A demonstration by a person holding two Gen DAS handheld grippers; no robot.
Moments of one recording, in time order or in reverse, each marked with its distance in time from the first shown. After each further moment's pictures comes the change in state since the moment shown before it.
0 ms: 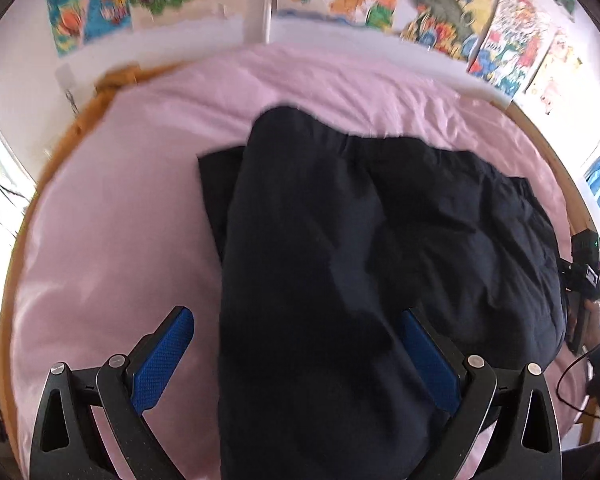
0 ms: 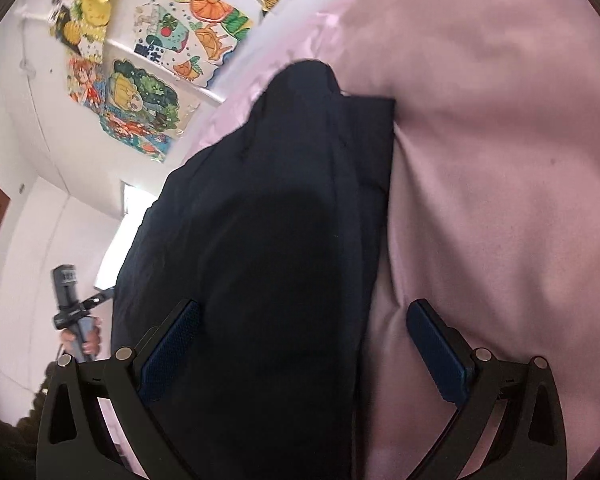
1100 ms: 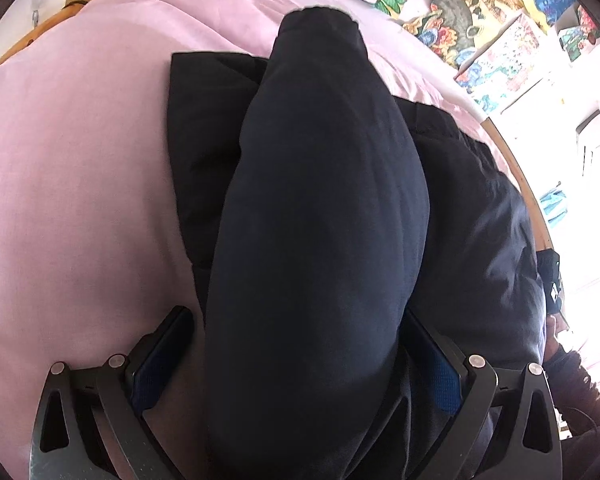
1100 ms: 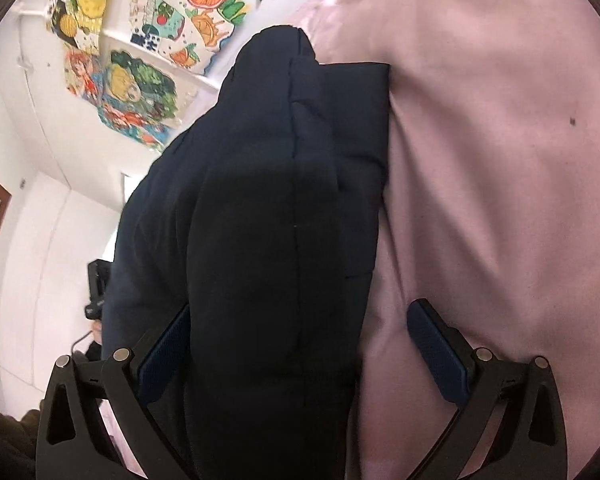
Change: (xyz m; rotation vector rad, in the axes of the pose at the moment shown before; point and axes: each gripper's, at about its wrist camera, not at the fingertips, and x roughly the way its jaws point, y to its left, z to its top) left arm 0.075 0.024 -0.034 -0.103 0.040 -0.293; right arm 0.017 0.002 0.002 -0.013 0.026 0.018
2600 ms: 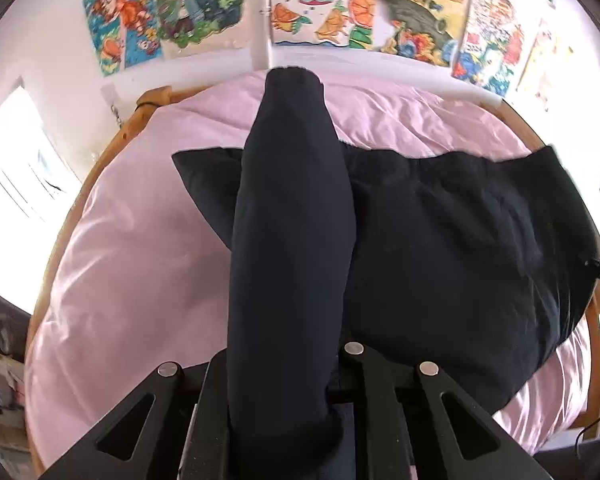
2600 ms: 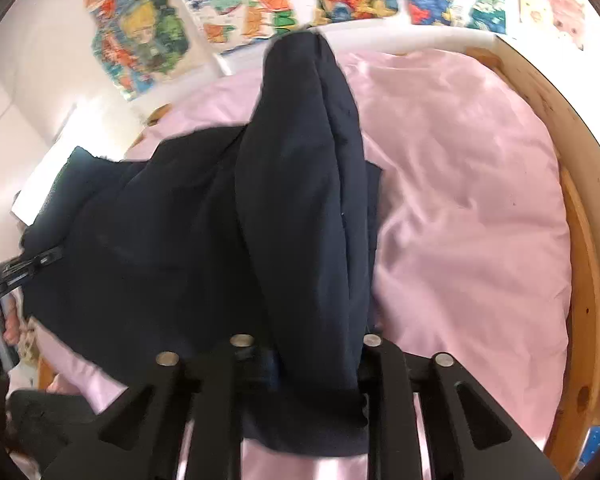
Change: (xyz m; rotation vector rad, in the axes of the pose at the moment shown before) left arm -0.128 -0.172 -0.050 0.088 -0.153 0.431; right arm -0.116 0.181 -0.018 -0.266 -0.009 -0.469
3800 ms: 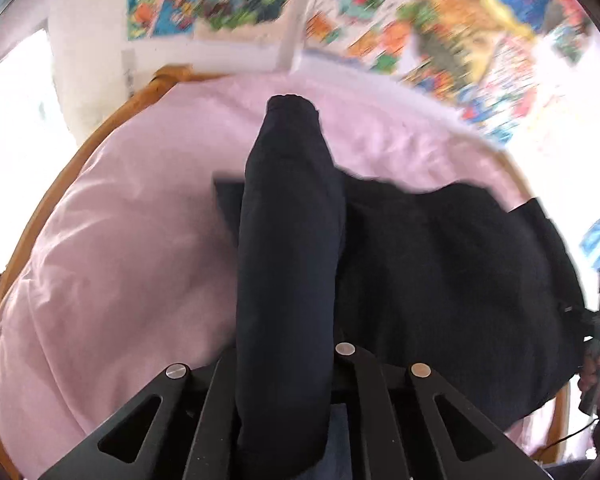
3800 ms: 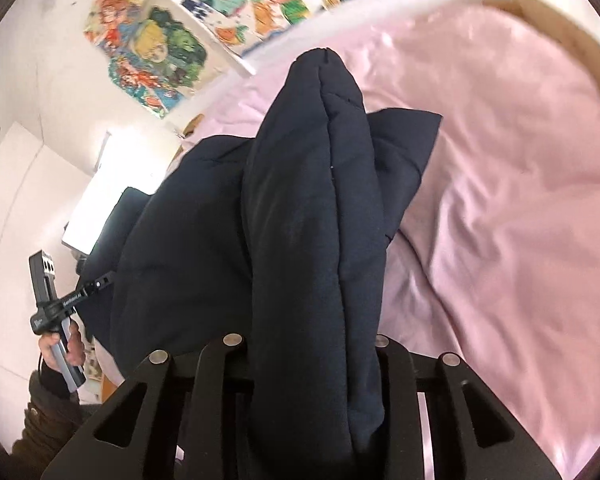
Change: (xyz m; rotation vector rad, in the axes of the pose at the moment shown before) left arm -0.036 0.042 -0.038 -0.157 -0.083 -0.149; right arm 0.002 0.003 0.015 0.109 0.035 0.236
